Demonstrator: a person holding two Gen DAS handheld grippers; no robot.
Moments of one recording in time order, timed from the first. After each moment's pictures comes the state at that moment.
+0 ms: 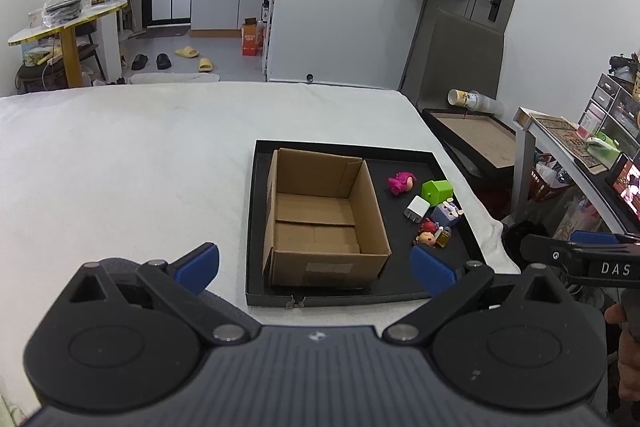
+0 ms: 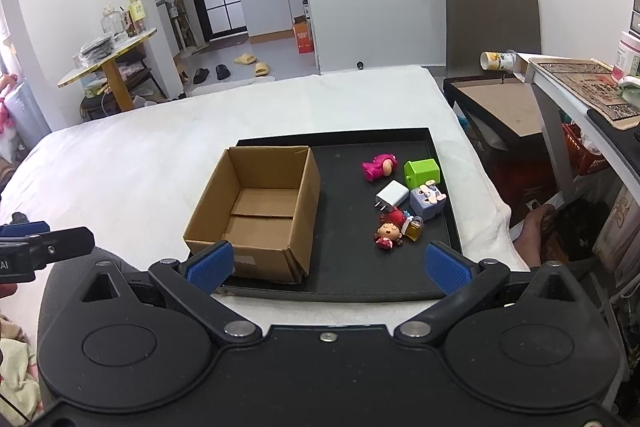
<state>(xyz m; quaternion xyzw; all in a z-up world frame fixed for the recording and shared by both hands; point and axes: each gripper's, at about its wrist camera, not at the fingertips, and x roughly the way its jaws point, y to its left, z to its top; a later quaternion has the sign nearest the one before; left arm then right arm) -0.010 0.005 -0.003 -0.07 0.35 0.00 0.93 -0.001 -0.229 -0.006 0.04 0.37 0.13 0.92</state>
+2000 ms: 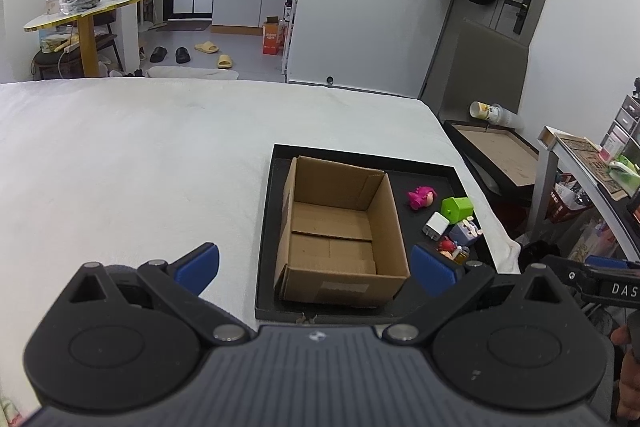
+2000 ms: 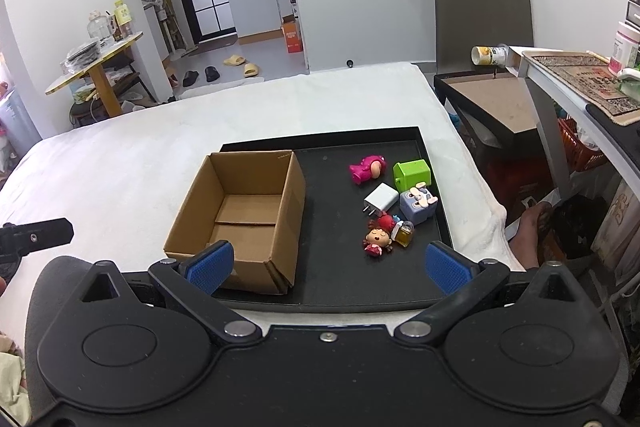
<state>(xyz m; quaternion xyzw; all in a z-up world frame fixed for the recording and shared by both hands) 0.015 0.017 -0.009 -0.09 0.35 0.03 0.93 0.021 -0.237 -0.018 0.05 0.37 0.11 0.92</state>
